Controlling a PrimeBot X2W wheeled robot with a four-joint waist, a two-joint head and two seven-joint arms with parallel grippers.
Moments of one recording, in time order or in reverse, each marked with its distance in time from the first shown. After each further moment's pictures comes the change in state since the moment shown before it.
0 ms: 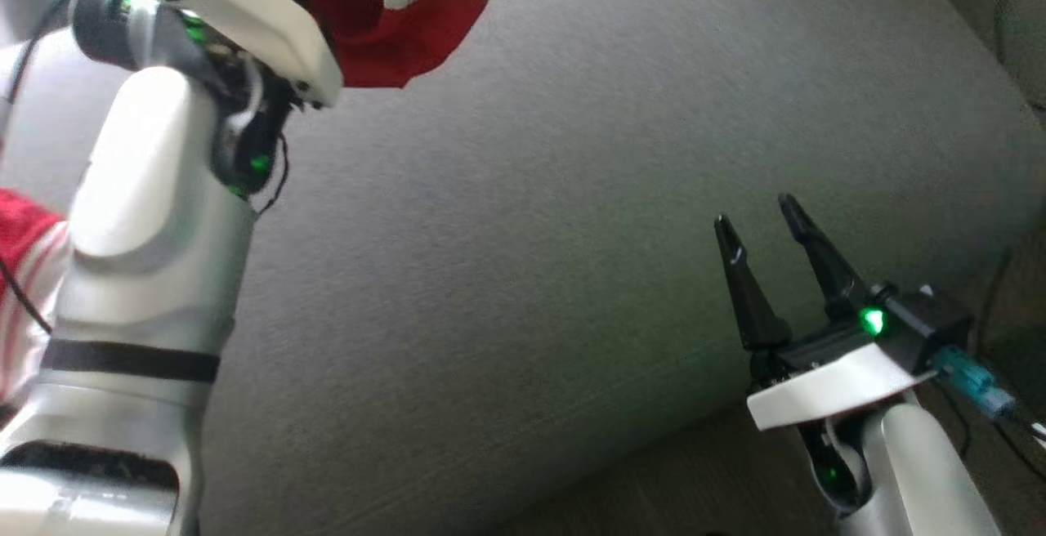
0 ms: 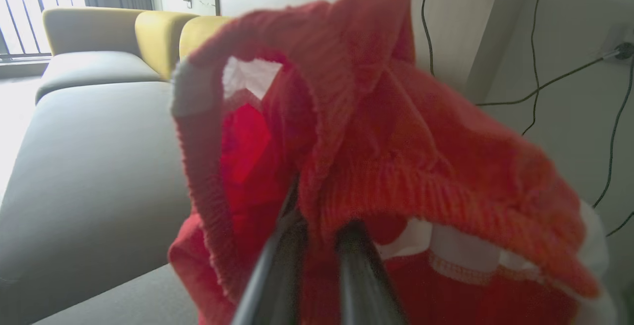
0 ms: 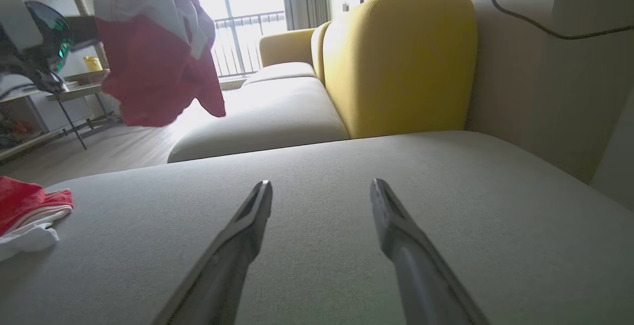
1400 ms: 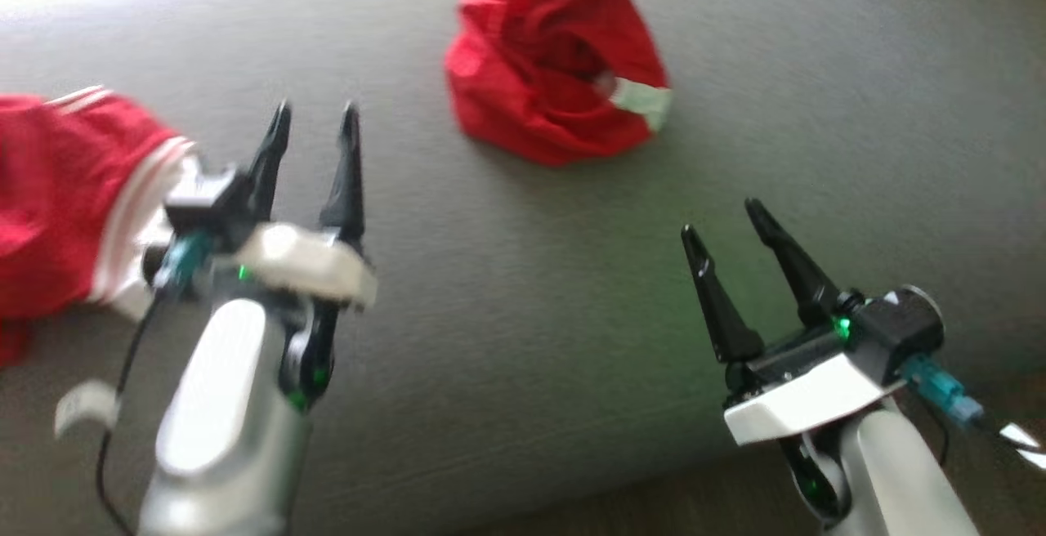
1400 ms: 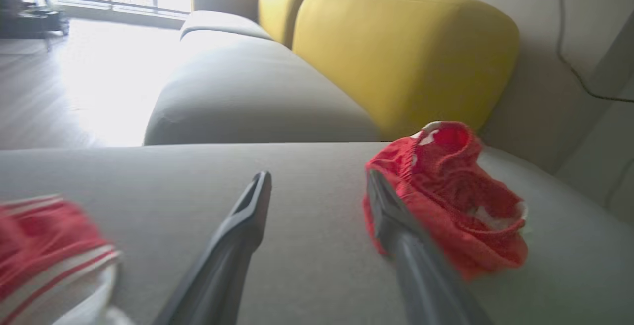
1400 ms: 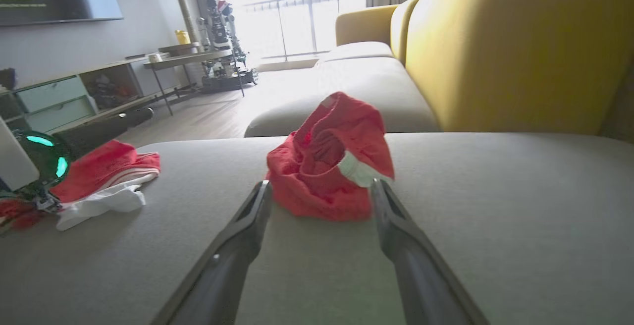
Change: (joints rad) left arm 0.453 -0.091 0.090 -0.176 0.099 0.089 -0.256; right arm -0.004 0.000 0.059 -0.024 -0.033 0.000 0.000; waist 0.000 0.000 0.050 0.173
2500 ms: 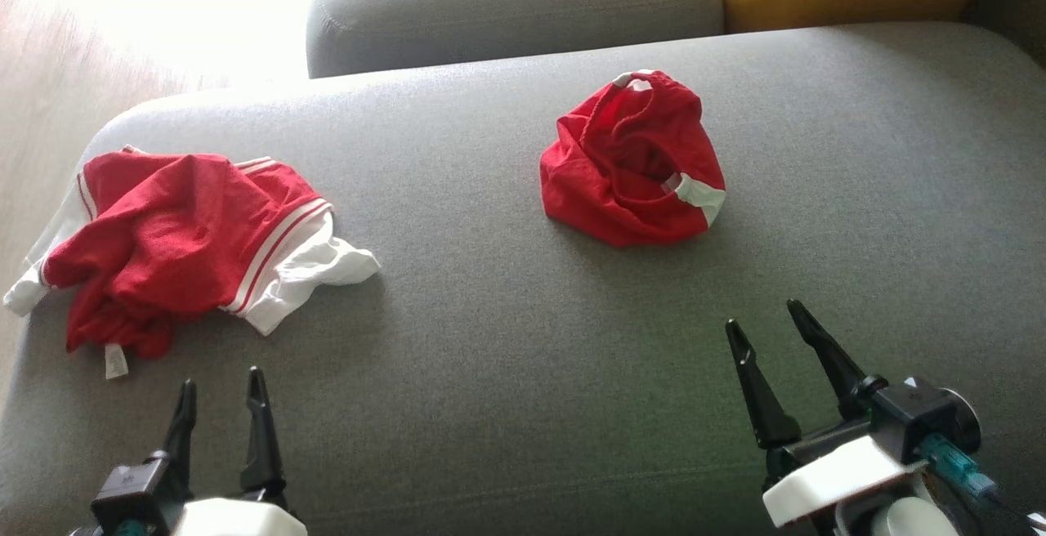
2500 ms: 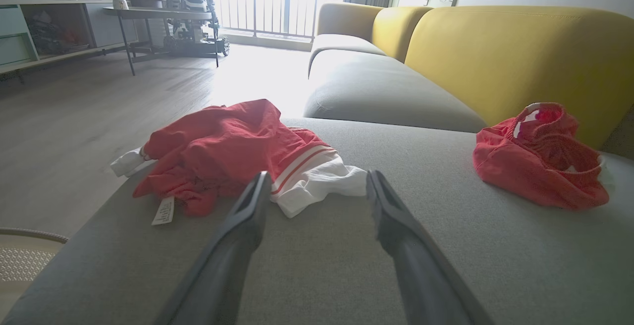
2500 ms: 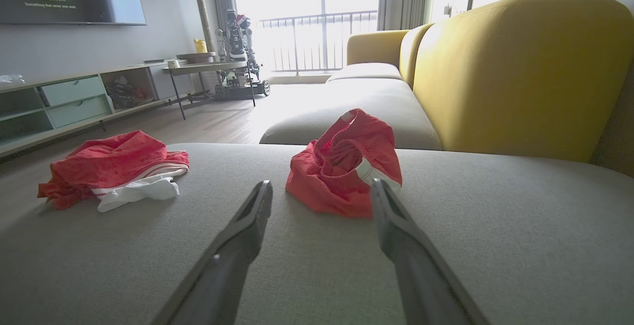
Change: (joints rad) left arm 0.655 -0.008 0.212 -0.373 0.102 0.077 0.000; right arm 0.186 0.000 -0.097 0.027 -0.060 0.000 0.000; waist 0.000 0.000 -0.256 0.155
